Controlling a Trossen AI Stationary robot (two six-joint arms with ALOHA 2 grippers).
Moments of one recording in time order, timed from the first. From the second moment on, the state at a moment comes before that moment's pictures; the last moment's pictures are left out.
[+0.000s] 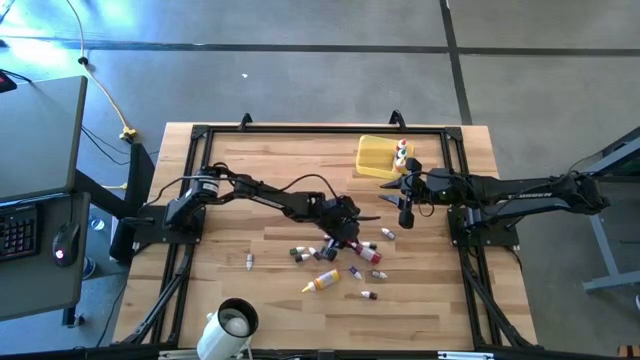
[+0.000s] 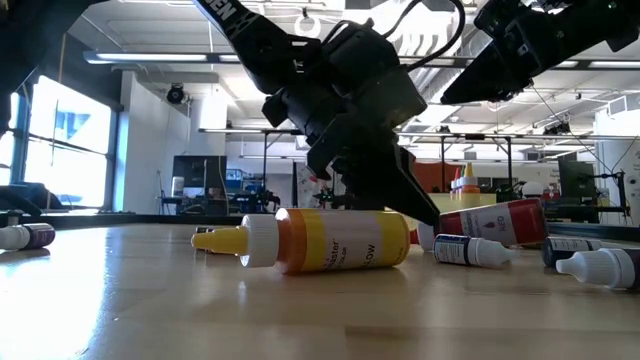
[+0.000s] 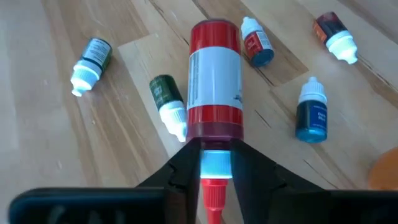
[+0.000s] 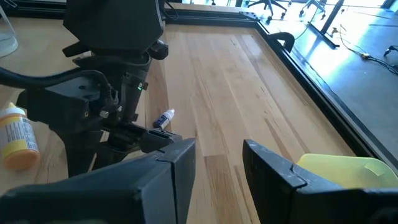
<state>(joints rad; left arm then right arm) -0.01 2.14 1.40 0.02 0.34 0.37 -0.08 0.81 0.49 -0.09 0.15 -0.04</state>
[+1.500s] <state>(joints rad) -0.02 2.13 1.39 -0.01 0.32 0.38 -0.08 0.81 0.49 -0.09 0.15 -0.04</state>
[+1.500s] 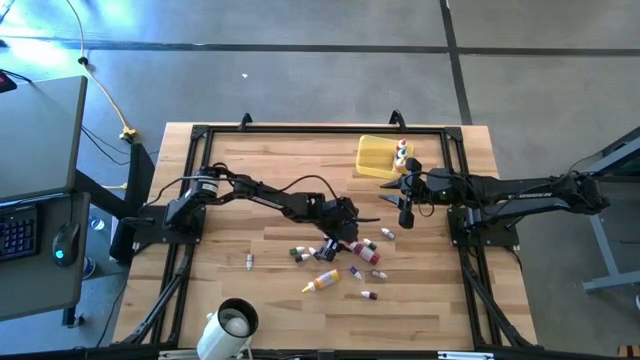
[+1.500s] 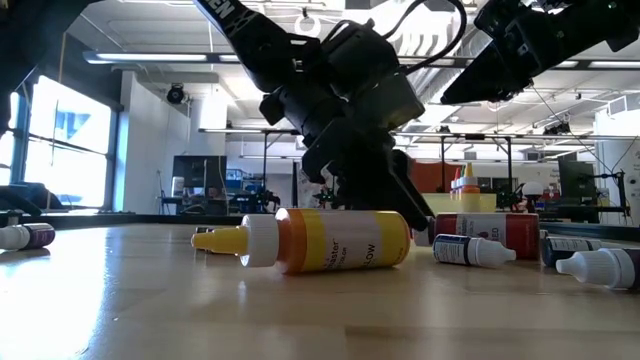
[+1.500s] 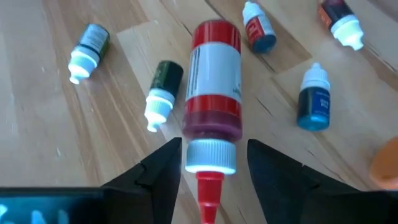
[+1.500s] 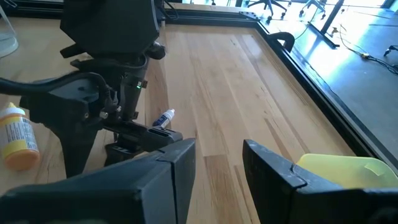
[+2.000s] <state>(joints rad) -0.02 2.18 1.40 0.04 0.34 0.37 -0.08 0.81 0.49 -0.09 0.15 -0.04</state>
